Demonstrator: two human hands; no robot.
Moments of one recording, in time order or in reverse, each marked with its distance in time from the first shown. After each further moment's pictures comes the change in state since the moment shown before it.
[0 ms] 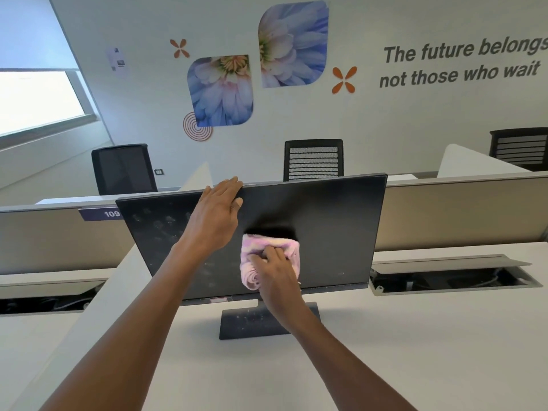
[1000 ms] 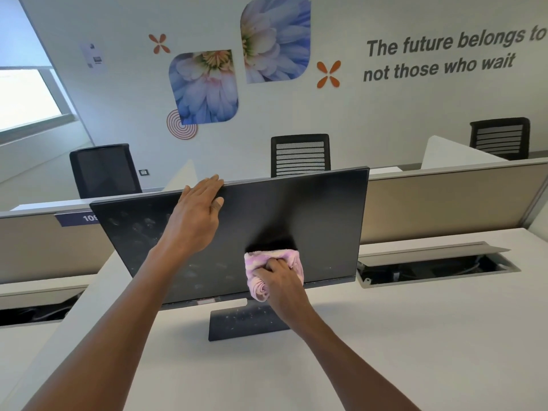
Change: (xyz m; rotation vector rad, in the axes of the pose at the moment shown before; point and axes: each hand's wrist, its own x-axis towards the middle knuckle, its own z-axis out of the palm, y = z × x) left_hand -0.001 0.000 0.000 -0.023 0.006 -0.001; right_hand -0.028 0.049 0.012 0.027 -0.053 0.006
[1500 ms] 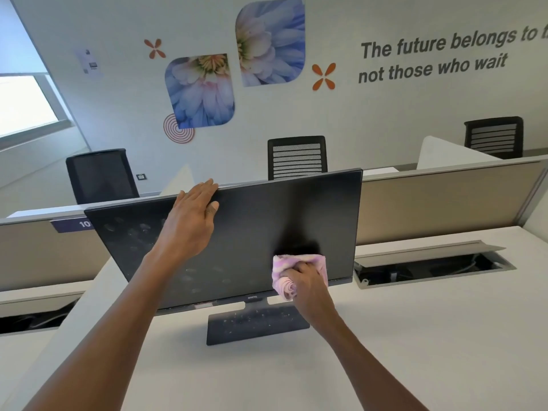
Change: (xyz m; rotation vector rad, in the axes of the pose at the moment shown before) left_hand -0.003 0.007 -0.004 -0.006 0.004 -0.024; right_hand -0.018 0.051 -0.016 0.076 0.130 0.088
